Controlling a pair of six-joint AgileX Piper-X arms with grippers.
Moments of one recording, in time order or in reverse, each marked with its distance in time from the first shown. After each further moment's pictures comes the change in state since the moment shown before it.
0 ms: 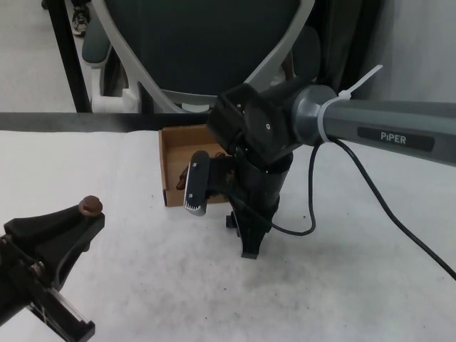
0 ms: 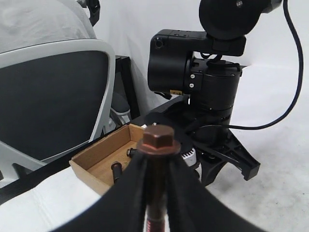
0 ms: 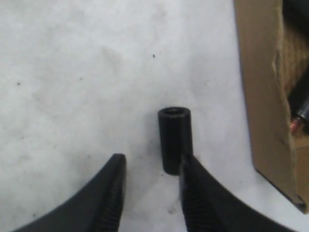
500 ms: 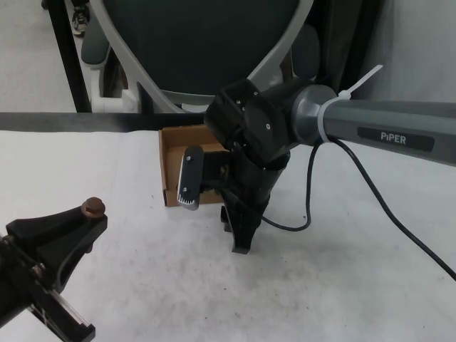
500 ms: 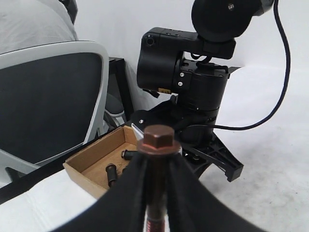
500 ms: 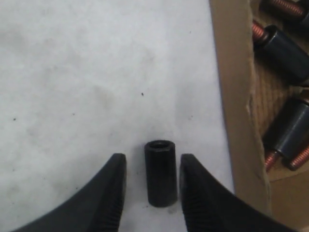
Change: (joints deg) left arm 0.0 0.0 0.0 0.0 1.4 0.0; right arm 0.0 0.0 0.0 -4.7 -3.4 -1.7
